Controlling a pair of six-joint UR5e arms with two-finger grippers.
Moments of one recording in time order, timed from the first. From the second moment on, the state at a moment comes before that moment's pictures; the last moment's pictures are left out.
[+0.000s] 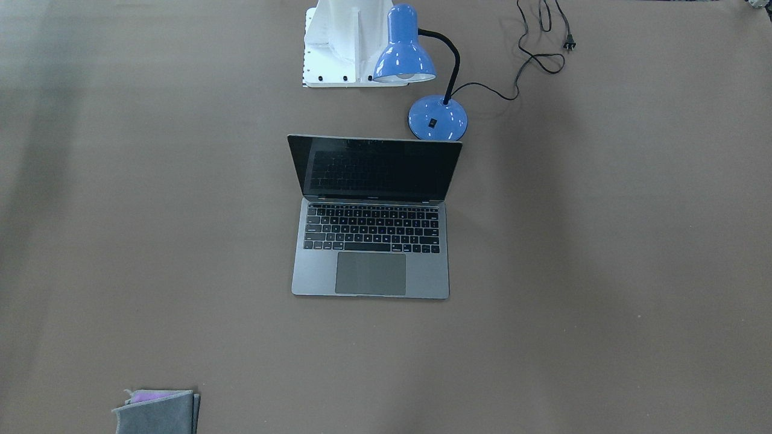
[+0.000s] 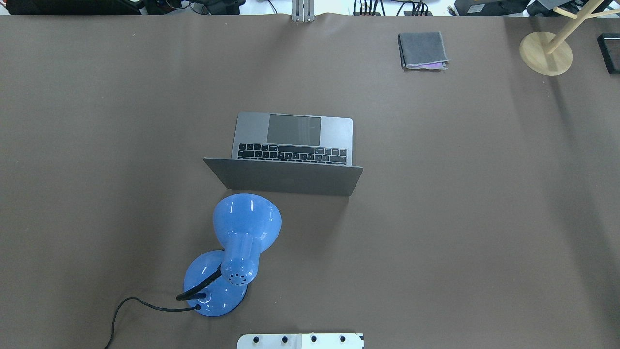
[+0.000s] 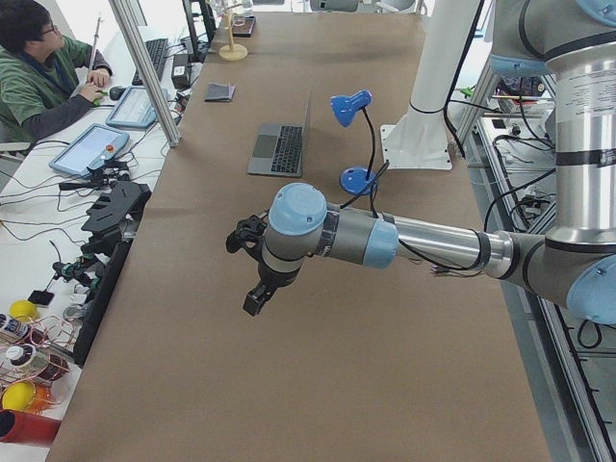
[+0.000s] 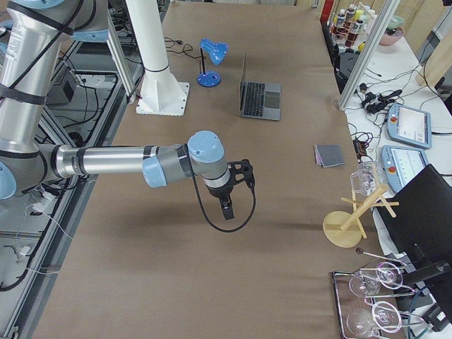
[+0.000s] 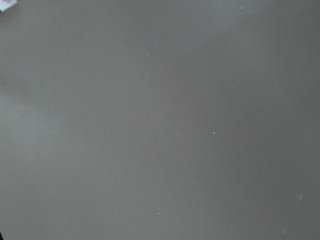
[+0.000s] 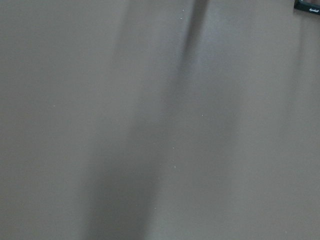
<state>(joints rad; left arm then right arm) -1.69 -1.45 -1.86 -1.73 -2.40 0.45 1.50 -1.92 1.97 -1.27 2.36 0.03</state>
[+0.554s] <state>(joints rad) -1.69 -1.44 -1.88 -1.84 -2.57 0.41 1.49 -1.91 1.95 -1.27 2.40 0.03</state>
